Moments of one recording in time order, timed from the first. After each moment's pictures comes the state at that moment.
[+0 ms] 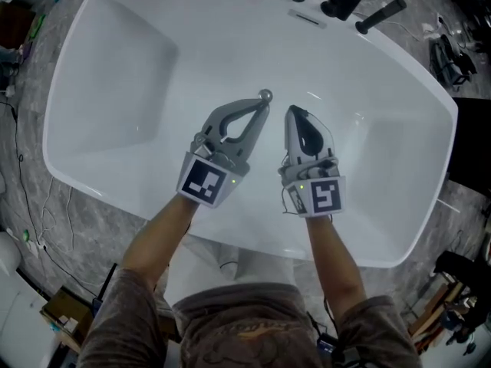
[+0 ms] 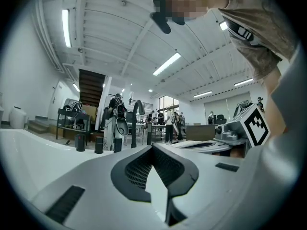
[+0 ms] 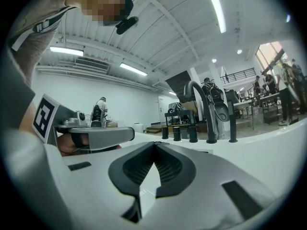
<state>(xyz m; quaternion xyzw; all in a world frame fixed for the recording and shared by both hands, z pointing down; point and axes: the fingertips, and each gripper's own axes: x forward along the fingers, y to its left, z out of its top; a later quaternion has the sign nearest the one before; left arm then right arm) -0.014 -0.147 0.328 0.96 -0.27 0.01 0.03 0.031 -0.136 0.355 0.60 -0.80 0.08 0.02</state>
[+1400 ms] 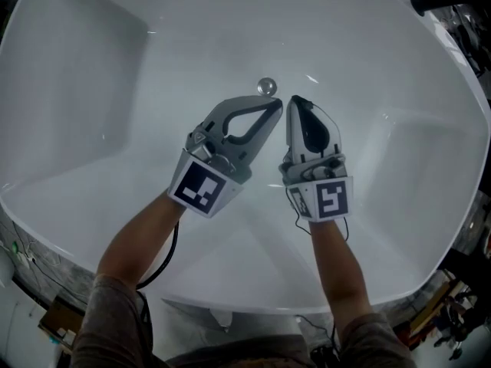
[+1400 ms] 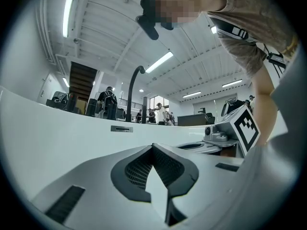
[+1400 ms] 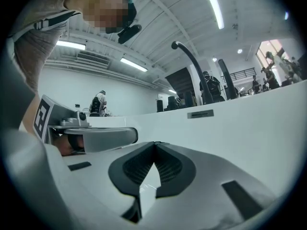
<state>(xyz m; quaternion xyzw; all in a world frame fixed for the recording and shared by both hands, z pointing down) 0.008 -0.172 0.505 0.98 -0.21 -0.02 0.02 0.034 -0.176 0.536 0.60 -0.80 0.07 0.02</state>
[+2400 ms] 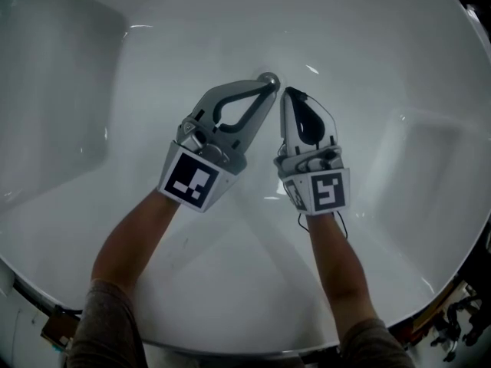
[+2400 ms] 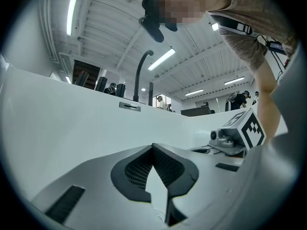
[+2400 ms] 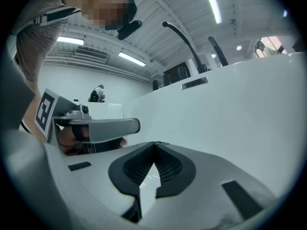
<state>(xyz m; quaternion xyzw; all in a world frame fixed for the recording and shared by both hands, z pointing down) 0.025 -0.214 0.625 0.98 -0.22 0.00 0.02 0.052 -0.209 0.668 0.60 -0.80 0.08 0.03</state>
